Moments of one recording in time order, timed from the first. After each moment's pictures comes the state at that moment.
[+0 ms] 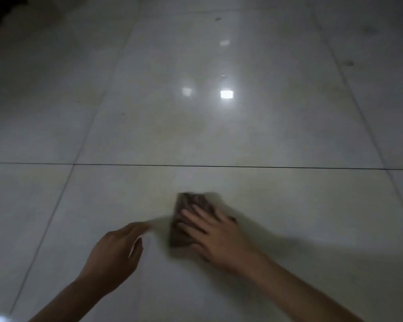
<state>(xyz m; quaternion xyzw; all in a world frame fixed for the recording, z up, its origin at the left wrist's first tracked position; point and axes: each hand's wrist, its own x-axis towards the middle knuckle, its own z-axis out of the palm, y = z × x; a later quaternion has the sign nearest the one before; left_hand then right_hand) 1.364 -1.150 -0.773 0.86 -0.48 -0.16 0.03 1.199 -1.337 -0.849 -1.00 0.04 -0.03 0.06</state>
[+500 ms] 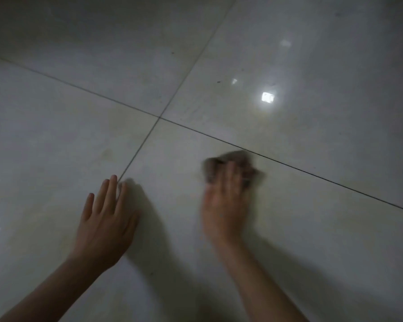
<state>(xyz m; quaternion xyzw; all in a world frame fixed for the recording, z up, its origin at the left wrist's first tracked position) 1.453 -1.003 -0.825 0.95 -0.29 -0.11 -0.02 1.370 -1.211 -0.861 -0.92 0.35 -0.14 0.12</state>
